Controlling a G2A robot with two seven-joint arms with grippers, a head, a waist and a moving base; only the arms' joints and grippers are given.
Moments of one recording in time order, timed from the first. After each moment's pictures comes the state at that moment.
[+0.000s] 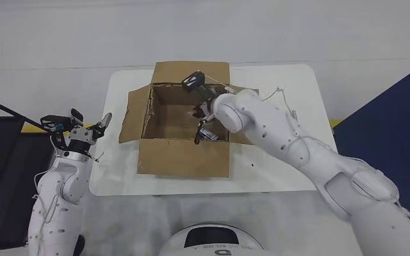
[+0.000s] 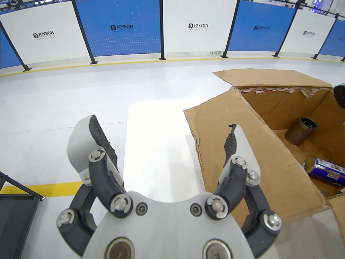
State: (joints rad) left arm 1.65 -1.20 -1.81 -1.59 1.16 -0.37 0.14; right arm -0.54 -1.29 0.44 -1.34 -0.74 0.22 0.89
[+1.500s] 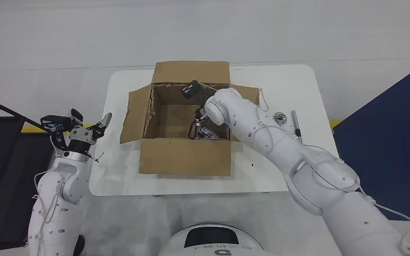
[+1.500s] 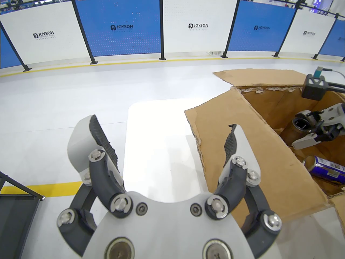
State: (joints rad) left arm 1.65 -1.20 -1.81 -1.59 1.16 -0.37 0.14; right arm -0.49 -1.54 0.40 -0.81 -0.79 0.07 0.86
